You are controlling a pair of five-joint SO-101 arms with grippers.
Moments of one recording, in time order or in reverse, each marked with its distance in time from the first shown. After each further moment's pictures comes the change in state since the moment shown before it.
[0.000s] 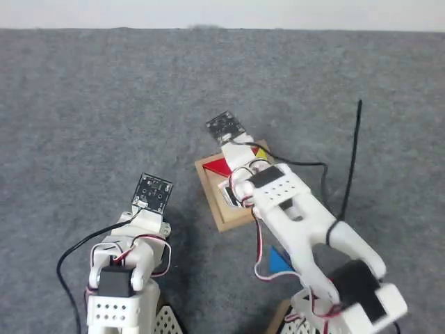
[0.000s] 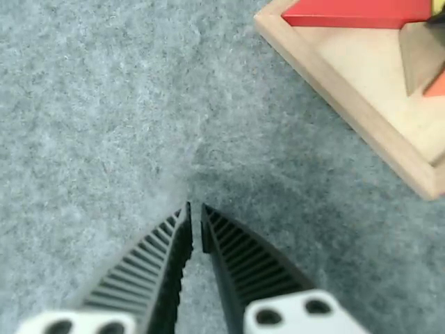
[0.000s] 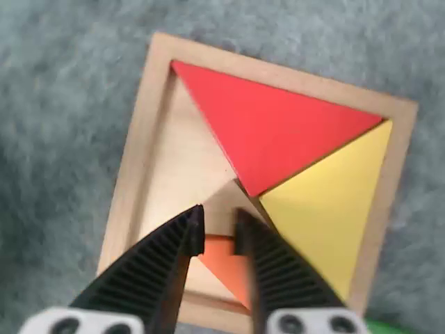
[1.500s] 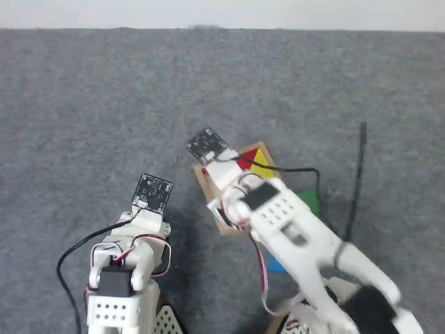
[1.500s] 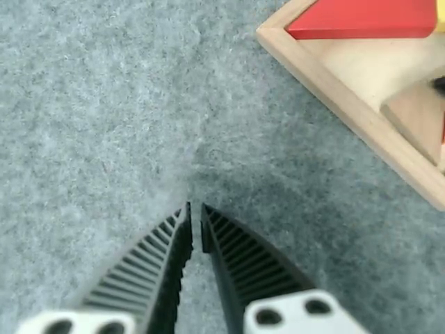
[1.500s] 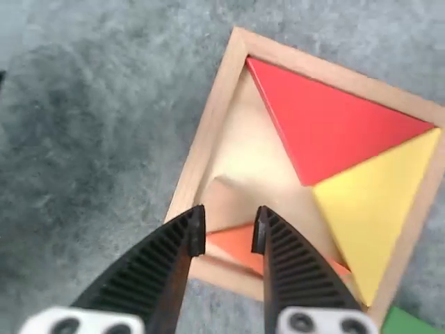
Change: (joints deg) left arm 0.0 0.0 0.0 0.0 0.0; right arm -7.6 -16.3 7.7 5.5 4.5
